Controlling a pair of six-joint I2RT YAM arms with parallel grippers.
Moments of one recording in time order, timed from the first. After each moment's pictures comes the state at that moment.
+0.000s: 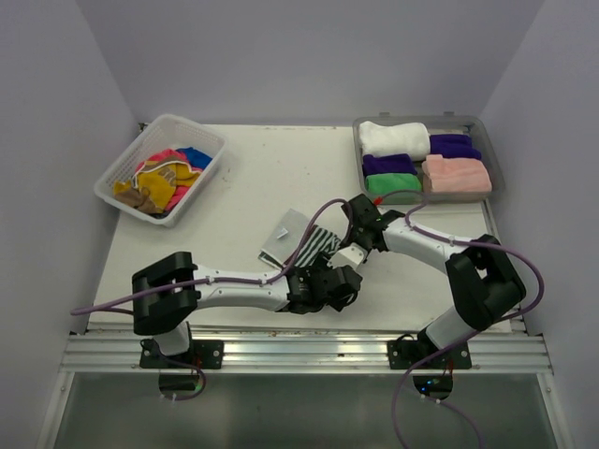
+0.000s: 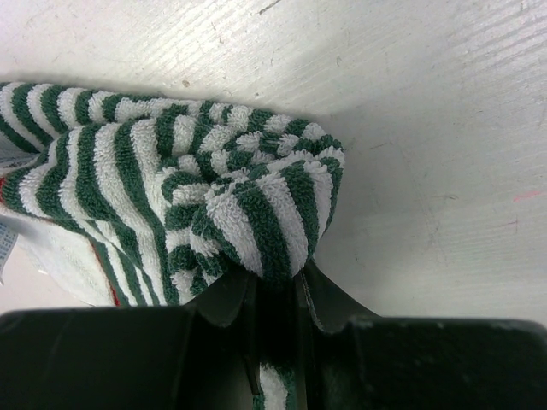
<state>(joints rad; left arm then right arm) -1.32 1.69 1.08 -0.30 -0.50 -0.51 0.58 1.57 0.92 -0.53 0.09 1.18</state>
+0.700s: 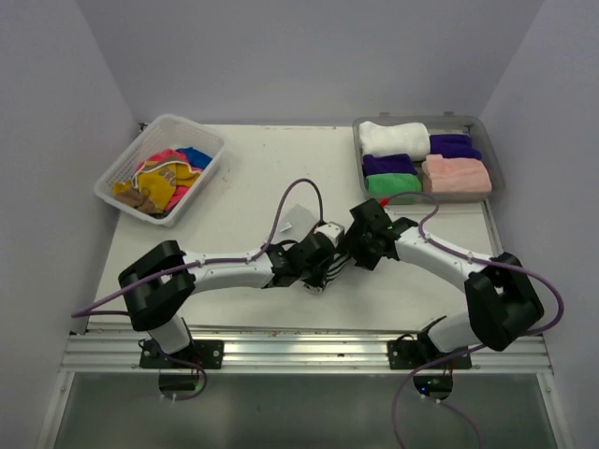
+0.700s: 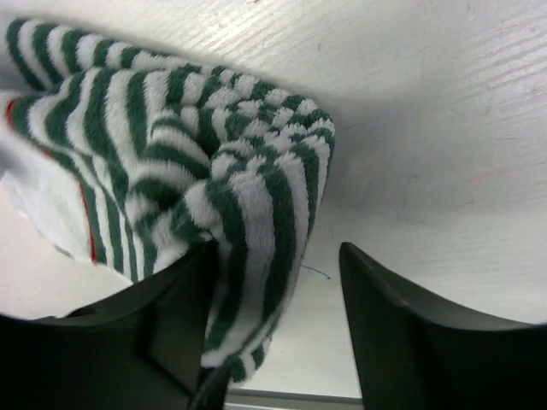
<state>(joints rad) -1.10 1.68 0.99 -0.19 -0.21 -0.52 0.58 1.46 0.85 -0.52 0.10 1.14</state>
